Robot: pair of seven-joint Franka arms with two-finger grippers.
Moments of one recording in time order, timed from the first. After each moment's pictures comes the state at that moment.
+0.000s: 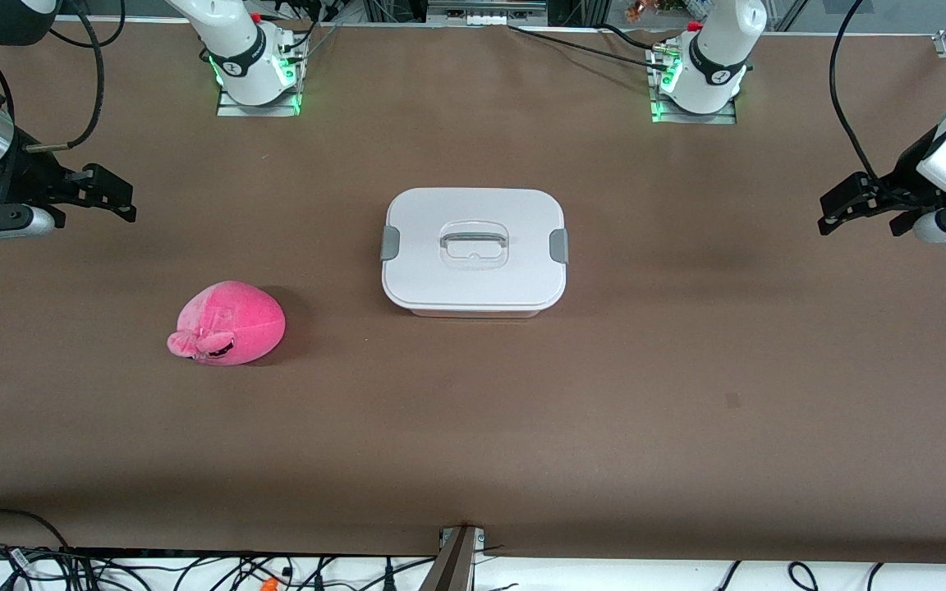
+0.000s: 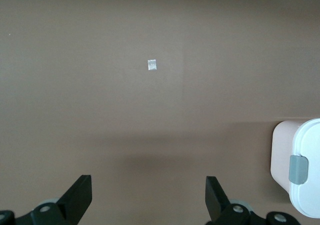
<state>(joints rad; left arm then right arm) -0.05 0.01 0.01 -1.63 -0.02 1.67 -0.07 0.03 0.04 0.04 -1.63 0.00 1.65 -0.03</state>
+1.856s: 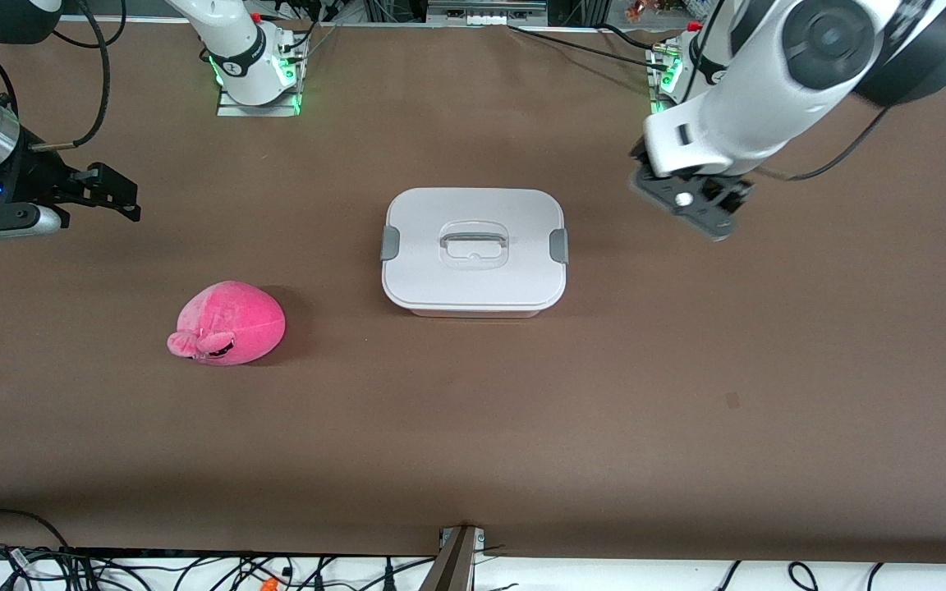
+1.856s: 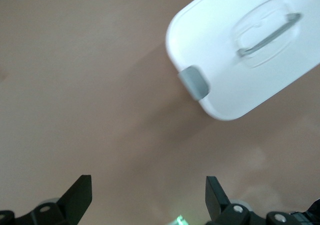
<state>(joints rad) -0.11 0.20 -0.39 -1.56 -0.05 1.58 0.19 0.04 0.04 0.04 -1.62 0.00 1.65 -0.03</state>
